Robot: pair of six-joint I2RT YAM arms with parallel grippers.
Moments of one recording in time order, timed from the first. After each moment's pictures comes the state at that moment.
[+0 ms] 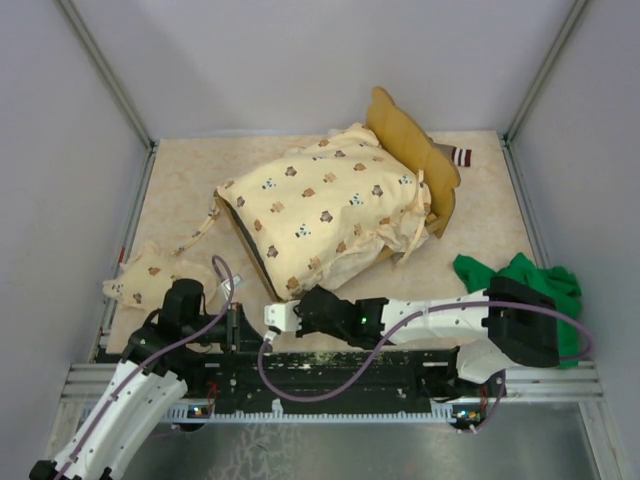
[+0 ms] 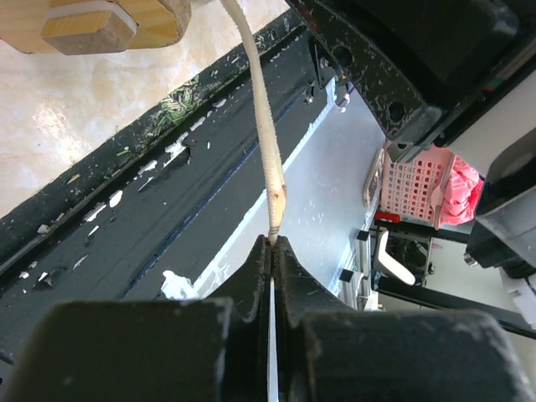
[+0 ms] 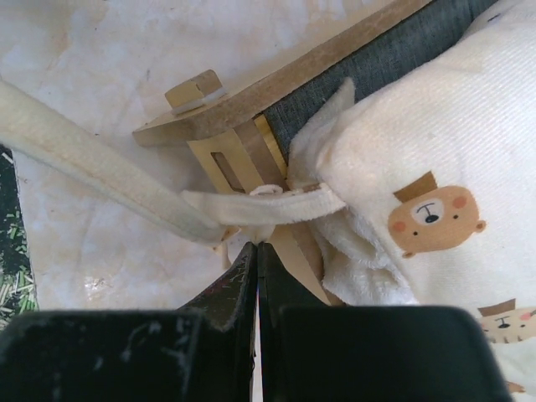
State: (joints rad) left arm -0.46 0.32 0.34 -0.70 0.83 -0.73; right arm 1.33 1.45 0.79 -0.02 0.29 -0.58
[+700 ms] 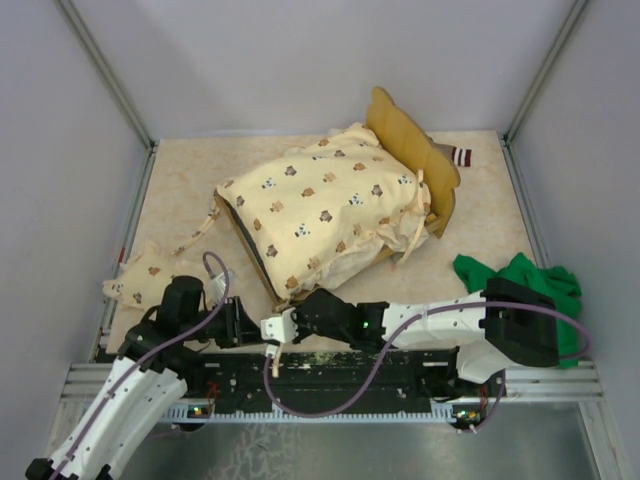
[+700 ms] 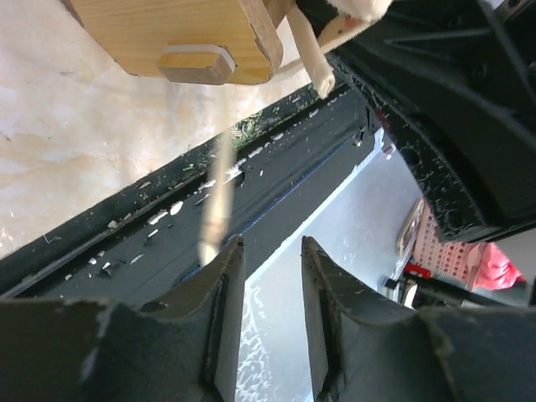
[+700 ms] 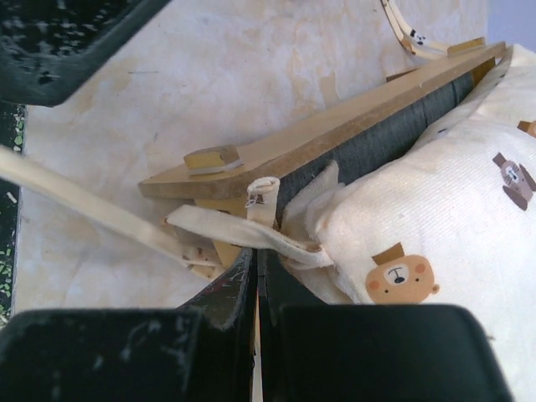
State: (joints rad) left arm -0.46 0.36 0.38 -0.77 0.65 -0.72; right arm 1.35 1.45 0.75 0.17 0.21 -0.76
